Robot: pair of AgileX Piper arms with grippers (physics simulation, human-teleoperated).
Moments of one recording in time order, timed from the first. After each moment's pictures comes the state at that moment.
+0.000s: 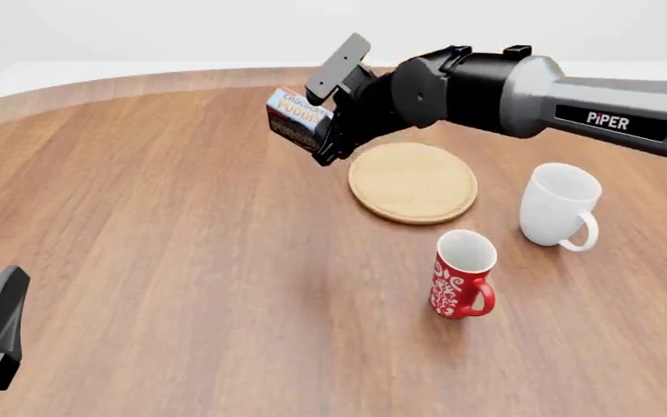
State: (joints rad) left arm 0.00 0.00 0.00 0.00 0.00; right arm 0.59 1.90 -1.55 0.37 -0.45
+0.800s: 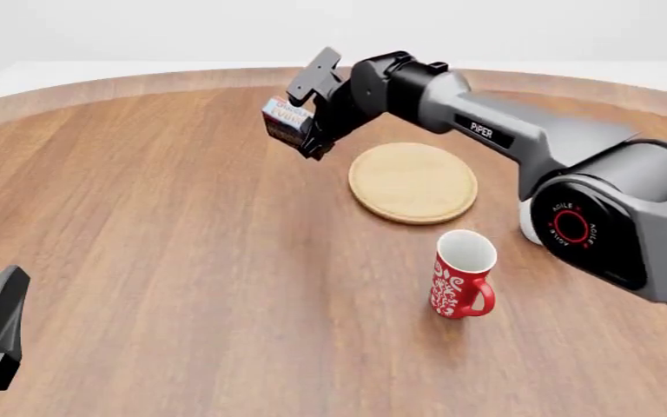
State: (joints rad) left arm 0.00 0.00 0.00 0.00 0.00; right arm 0.55 2.28 -2.05 0.58 -0.48
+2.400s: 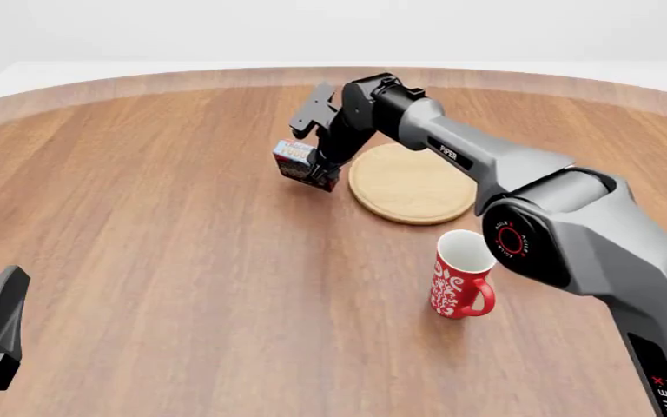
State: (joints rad) left arm 0.00 0.00 0.00 0.00 0.00; right arm 0.53 2.48 -2.28 0.81 -0.55
